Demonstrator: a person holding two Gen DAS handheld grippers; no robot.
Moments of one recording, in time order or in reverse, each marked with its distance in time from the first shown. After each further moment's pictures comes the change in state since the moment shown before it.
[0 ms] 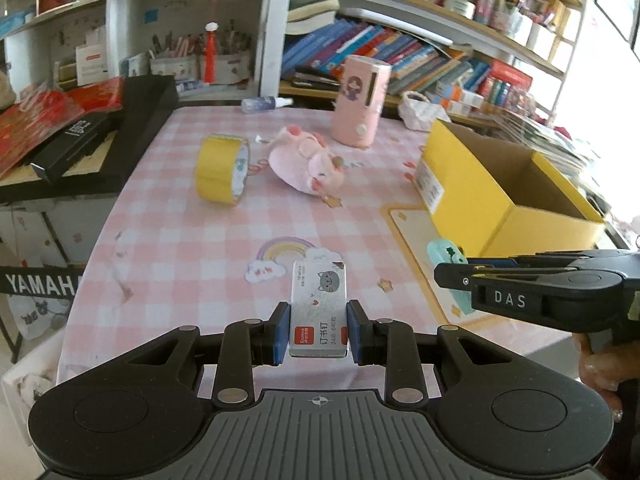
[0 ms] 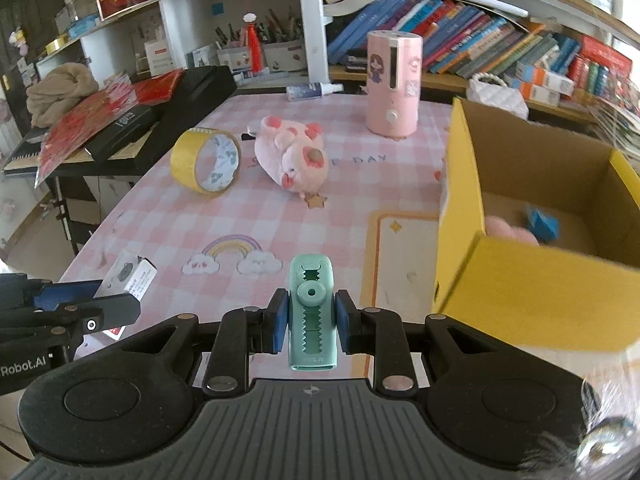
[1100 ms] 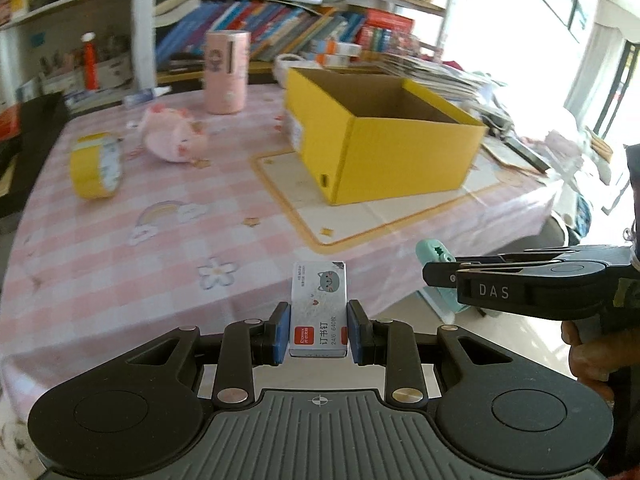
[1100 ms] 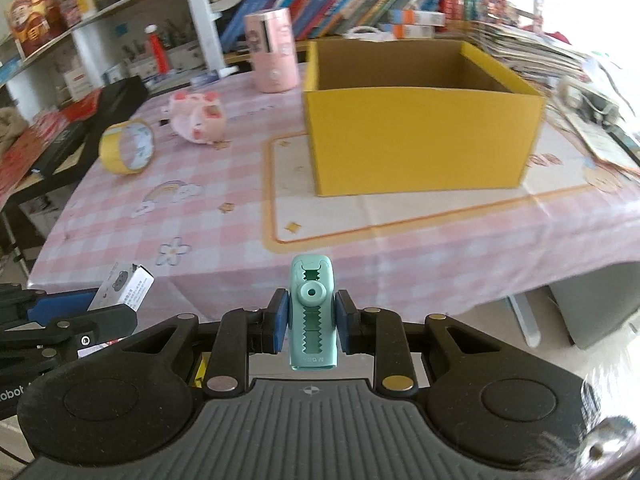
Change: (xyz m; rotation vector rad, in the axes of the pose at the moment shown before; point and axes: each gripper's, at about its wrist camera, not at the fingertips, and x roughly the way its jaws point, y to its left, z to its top) left arm -0.022 -0.070 -0.048 0.233 0.071 -0.233; right arm -0.083 -0.034 -0.096 0.251 0.016 -0.201
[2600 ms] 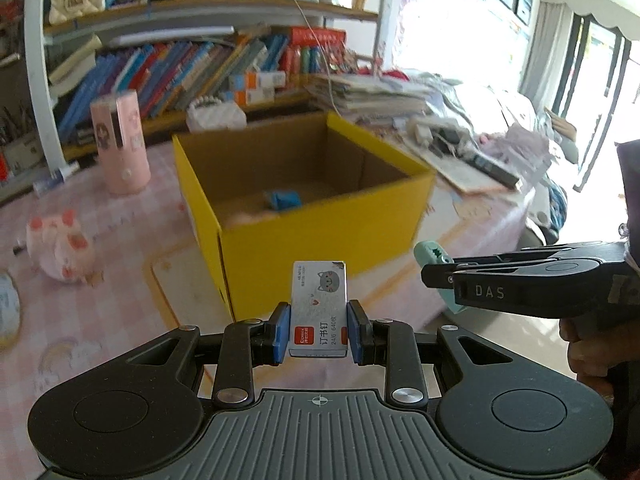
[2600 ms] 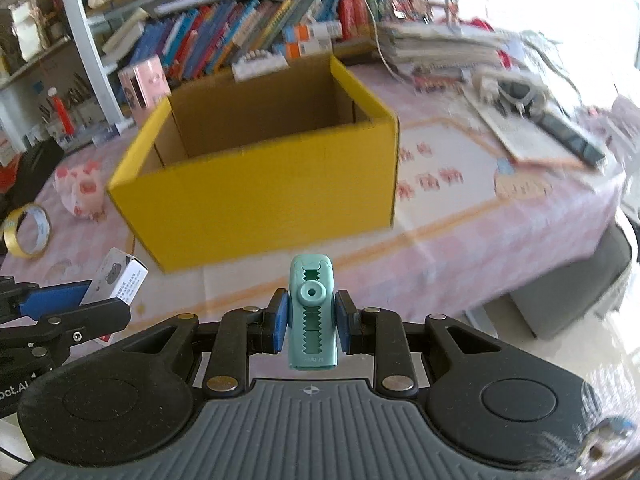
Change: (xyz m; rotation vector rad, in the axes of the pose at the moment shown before) left arm 0.079 -0.075 0.097 0.141 -0.071 -0.069; right arm 0.013 -0.121 0.066 0.104 -0.083 -0.098
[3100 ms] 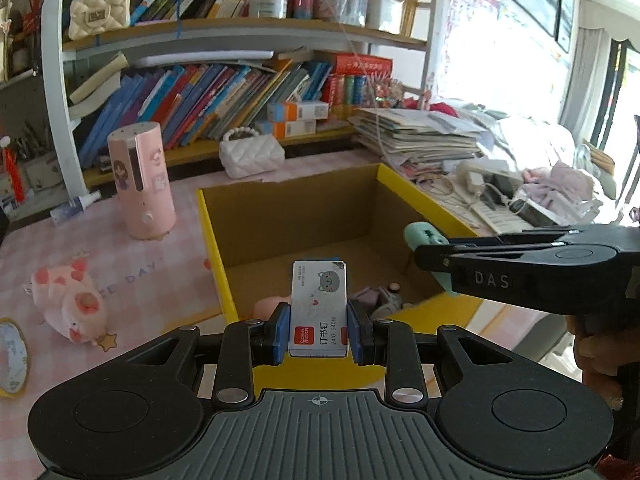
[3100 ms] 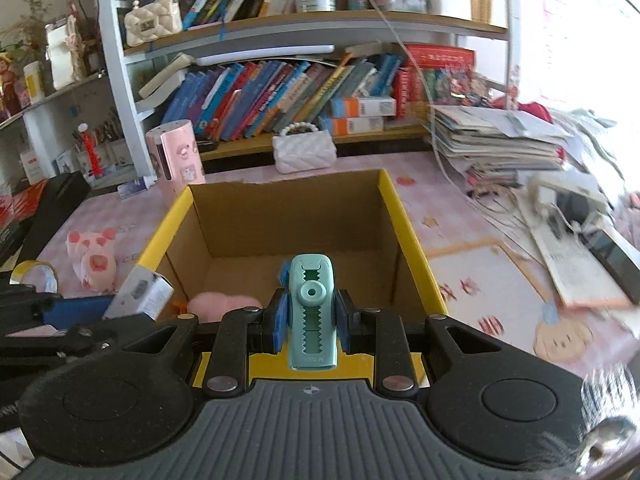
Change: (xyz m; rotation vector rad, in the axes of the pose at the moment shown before) left arm 0.052 0.016 0.056 -0.057 -0.058 0.110; right arm 0.049 0.000 0.095 -0.143 -0.123 0.111
